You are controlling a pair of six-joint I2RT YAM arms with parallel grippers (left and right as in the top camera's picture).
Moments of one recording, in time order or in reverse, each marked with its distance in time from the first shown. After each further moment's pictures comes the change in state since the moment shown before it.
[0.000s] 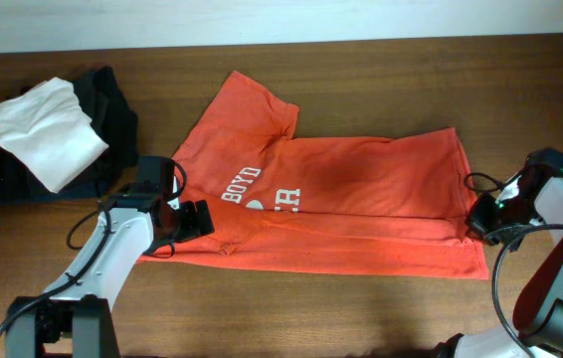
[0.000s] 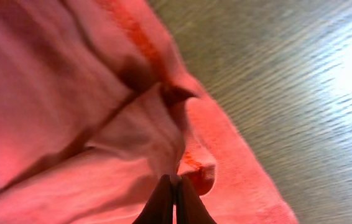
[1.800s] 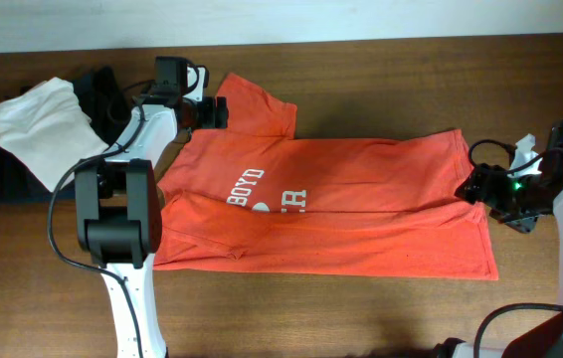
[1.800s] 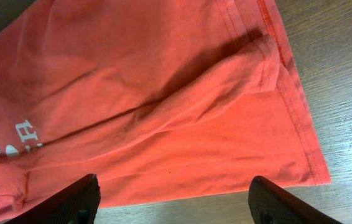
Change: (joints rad) left arm -0.001 0.784 0.901 0.247 0.130 0.299; right arm 0.070 -0.262 0.189 -0.249 -0.107 -0.118
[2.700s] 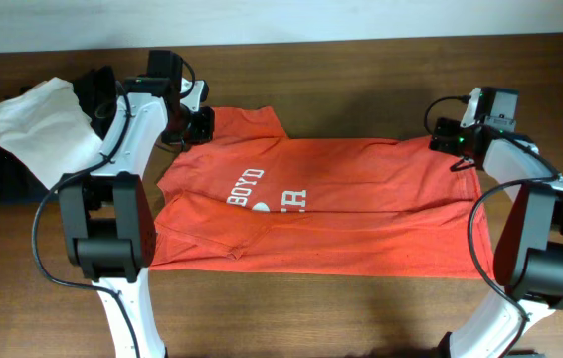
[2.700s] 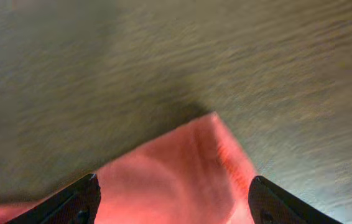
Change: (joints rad) left arm 0.002 -0.115 0.060 -0.484 0.069 0.001; right arm 0.187 0.503 0.002 0.929 0.268 0.027
